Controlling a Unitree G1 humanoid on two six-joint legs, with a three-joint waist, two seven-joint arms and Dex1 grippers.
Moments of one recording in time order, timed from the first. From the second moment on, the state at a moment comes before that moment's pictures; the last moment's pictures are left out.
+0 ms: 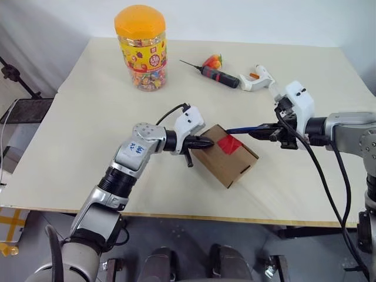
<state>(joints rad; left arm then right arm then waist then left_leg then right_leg) -0.88 0.32 -0.30 0.20 -0.16 0.61 -0.86 -0.86 -0.91 0.00 -0.26 0.69 1.43 0.66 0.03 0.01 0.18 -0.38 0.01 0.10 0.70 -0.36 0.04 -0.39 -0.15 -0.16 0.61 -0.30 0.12</state>
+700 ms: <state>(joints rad) -0.97 0.31 -0.37 0.20 -0.13 0.78 -0.83 -1.00 -1.03 0.15 -0.22 0.69 1.56 0.79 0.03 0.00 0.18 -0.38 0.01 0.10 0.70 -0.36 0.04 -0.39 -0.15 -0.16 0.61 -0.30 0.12</state>
